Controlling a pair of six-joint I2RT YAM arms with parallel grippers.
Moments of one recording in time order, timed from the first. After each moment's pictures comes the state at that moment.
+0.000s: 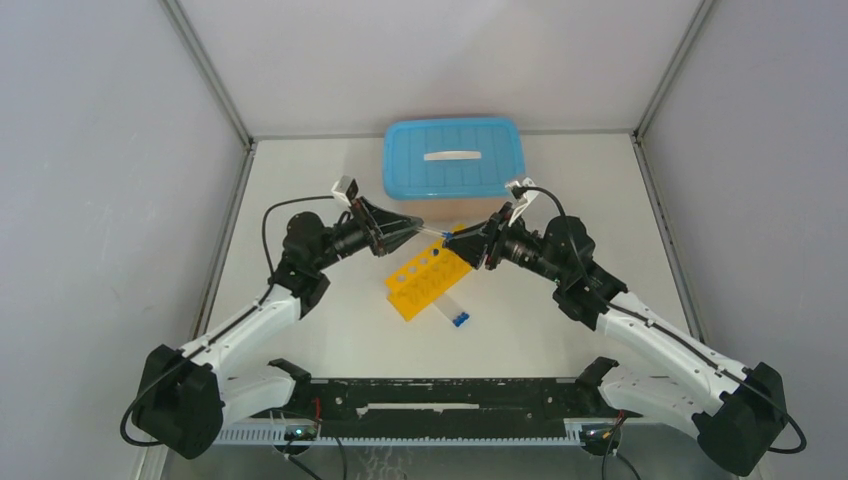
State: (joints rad) left arm -0.45 1.09 0.63 0.54 0.60 -1.60; right arm 0.68 0.96 0.74 0.19 -0.34 0.54
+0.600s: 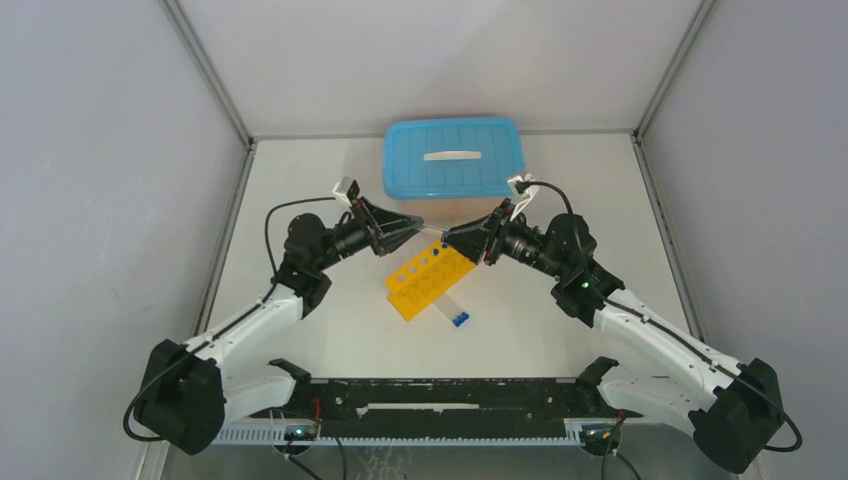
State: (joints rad) left arm -0.45 1.11 0.60 0.62 0.60 -1.65; right arm 0.66 0.99 0.73 0.28 -0.40 0.60
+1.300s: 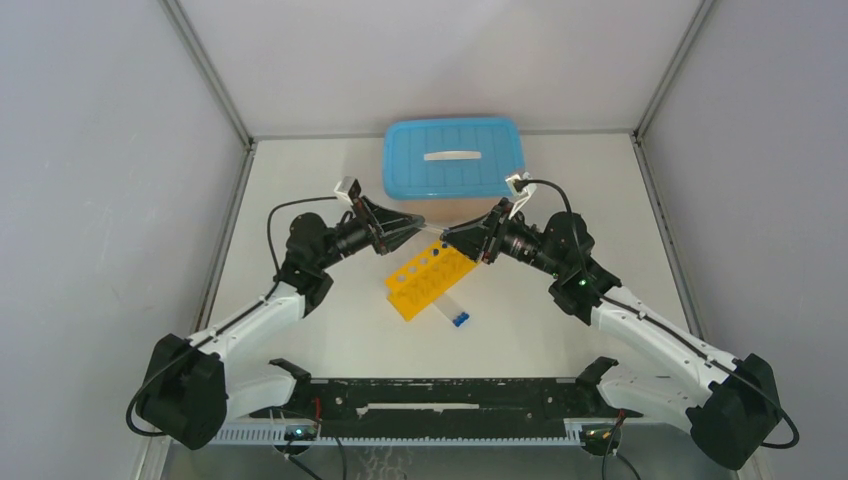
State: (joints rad) left arm -0.45 1.14 0.60 0.65 0.60 -1.67; right arm 0.65 1.01 0.73 0.32 -0.43 0.63
